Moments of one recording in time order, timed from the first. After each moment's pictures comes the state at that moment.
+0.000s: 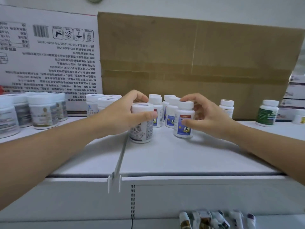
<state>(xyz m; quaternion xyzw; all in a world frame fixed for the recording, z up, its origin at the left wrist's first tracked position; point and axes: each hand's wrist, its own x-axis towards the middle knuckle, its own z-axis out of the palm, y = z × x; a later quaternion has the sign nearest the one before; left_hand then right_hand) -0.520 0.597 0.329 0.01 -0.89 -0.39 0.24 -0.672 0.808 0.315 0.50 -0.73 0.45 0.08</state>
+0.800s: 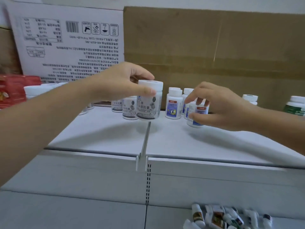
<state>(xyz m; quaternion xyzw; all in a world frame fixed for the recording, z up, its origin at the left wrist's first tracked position) -0.464 0.570 0.377 0.03 -0.93 -0.27 0.24 -0.633 0.795 0.341 0.60 -0.75 0.18 0.23</state>
